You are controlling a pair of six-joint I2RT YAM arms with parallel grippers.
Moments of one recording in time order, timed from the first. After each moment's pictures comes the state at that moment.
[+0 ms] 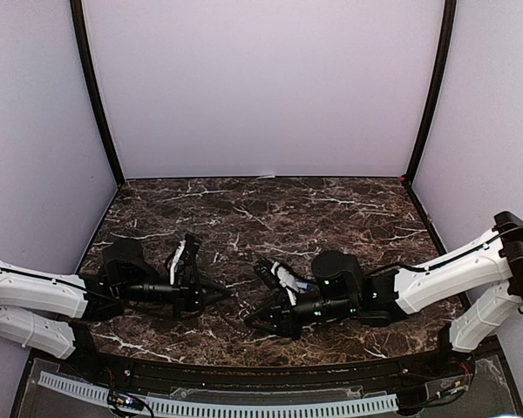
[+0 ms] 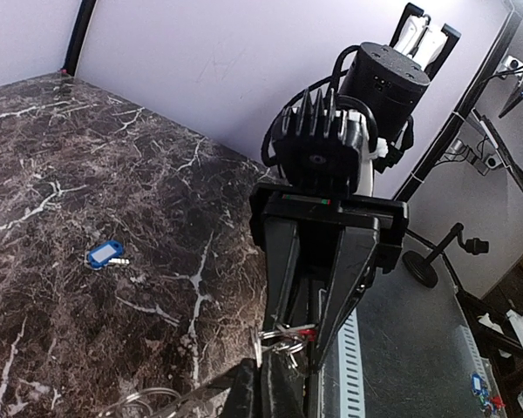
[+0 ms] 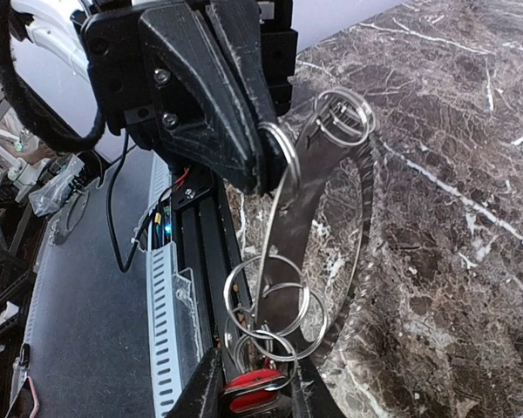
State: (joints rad) left arm -0.91 1.10 0.34 0.59 0.54 -0.38; right arm 1.26 1.49 0.69 0.42 -0.29 0.40
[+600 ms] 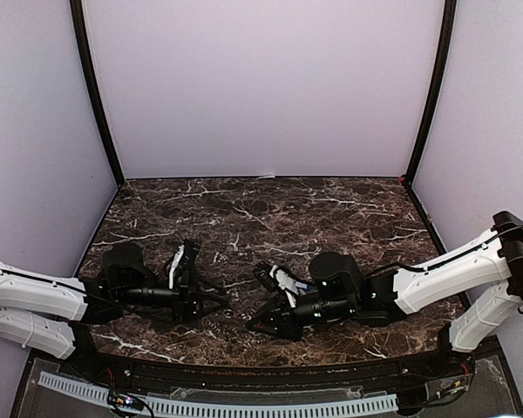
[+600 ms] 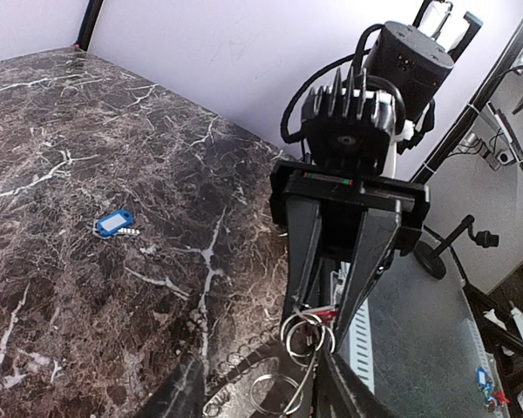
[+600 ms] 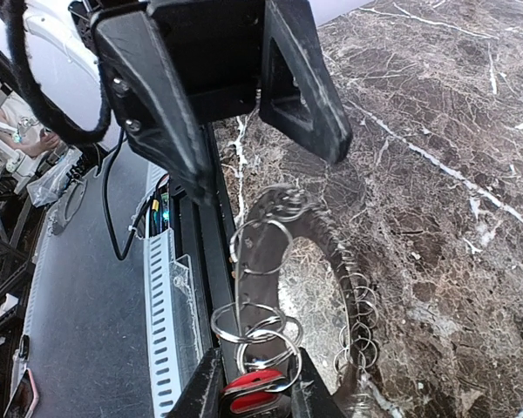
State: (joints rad) left arm -0.91 1.12 0.30 0.59 0.54 -0.38; right arm 1.26 1.51 0.69 0.38 -0.32 0.39
